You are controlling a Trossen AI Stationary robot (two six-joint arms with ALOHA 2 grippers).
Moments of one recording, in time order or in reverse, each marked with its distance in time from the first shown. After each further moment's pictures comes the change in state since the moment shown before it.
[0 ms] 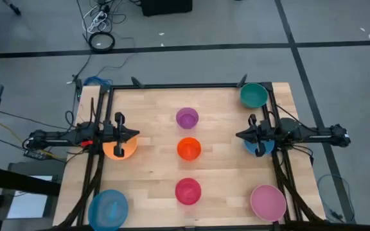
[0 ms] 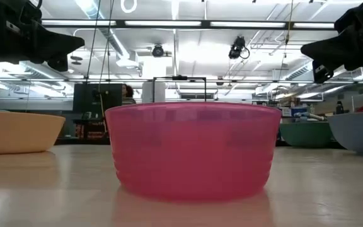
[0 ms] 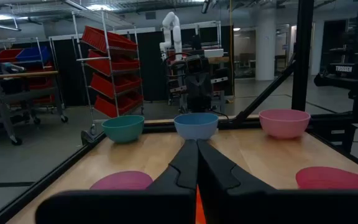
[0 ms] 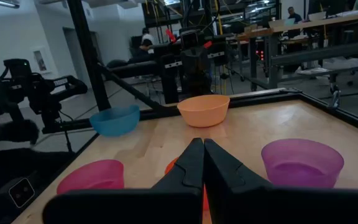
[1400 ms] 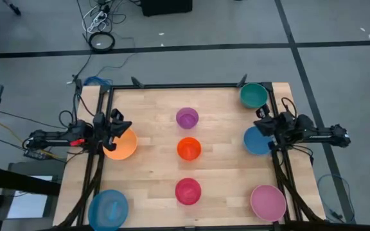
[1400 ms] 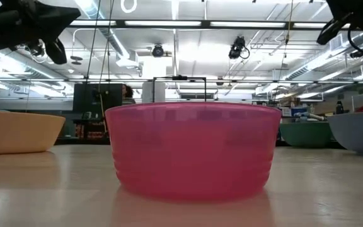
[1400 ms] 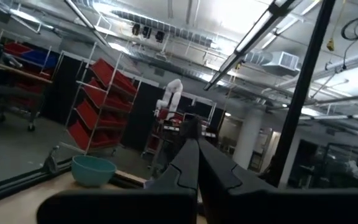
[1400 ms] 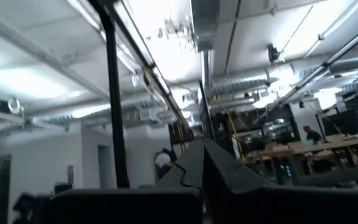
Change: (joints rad) left arm 0.000 0.000 0.000 0.282 -0.060 -0.370; right arm -0.003 0.000 0.000 0.561 -0.003 0.068
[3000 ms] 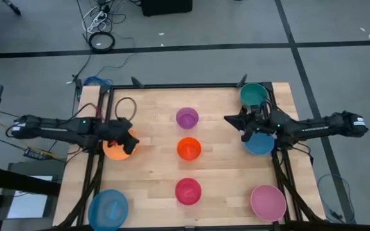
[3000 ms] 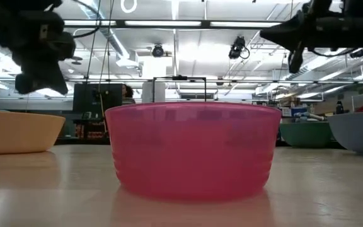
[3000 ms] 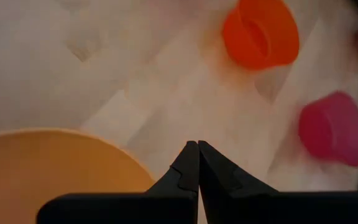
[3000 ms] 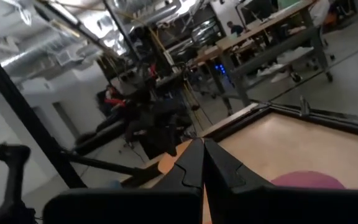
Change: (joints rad) left arm -0.010 0.710 0.530 -1.104 0.095 -0.535; right arm -0.081 0.709 0.202 0.041 0.151 0.241
